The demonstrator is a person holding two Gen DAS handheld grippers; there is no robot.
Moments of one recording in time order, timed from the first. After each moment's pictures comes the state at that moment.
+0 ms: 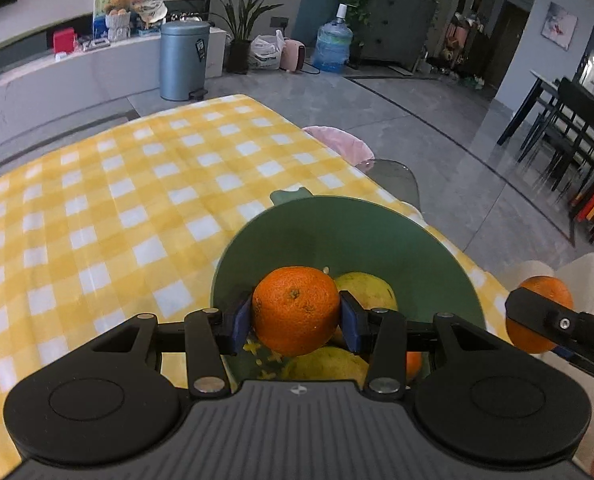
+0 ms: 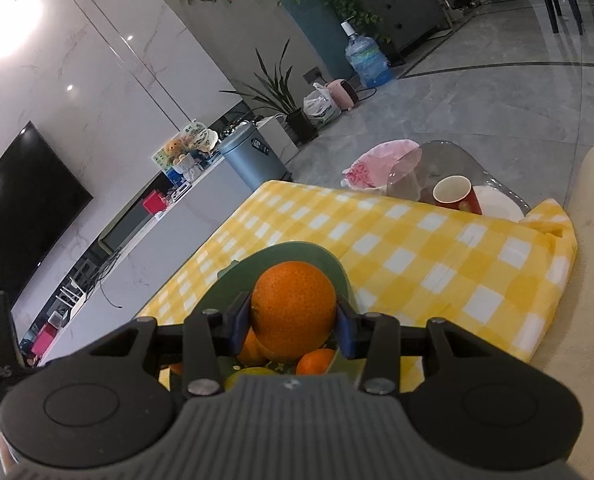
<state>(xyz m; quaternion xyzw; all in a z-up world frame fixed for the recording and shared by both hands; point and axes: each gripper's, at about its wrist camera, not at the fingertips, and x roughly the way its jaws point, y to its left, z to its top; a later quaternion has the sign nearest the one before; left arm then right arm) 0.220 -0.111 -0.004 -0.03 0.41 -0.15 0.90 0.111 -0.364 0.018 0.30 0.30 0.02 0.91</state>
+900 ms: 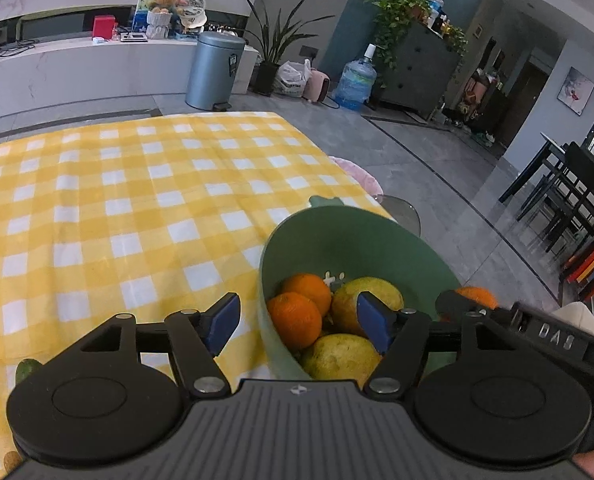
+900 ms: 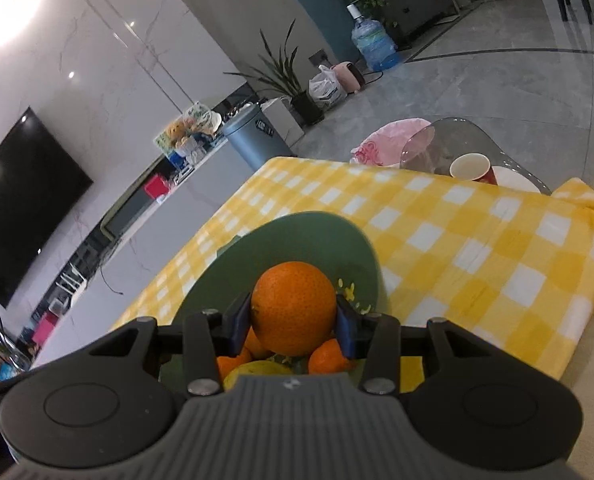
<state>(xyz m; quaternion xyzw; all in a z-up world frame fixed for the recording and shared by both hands) 0.188 -0.067 -0.006 -0.12 0.38 -0.12 0.91 0.140 -0.340 -0.011 0.29 0.32 0.04 0.90</state>
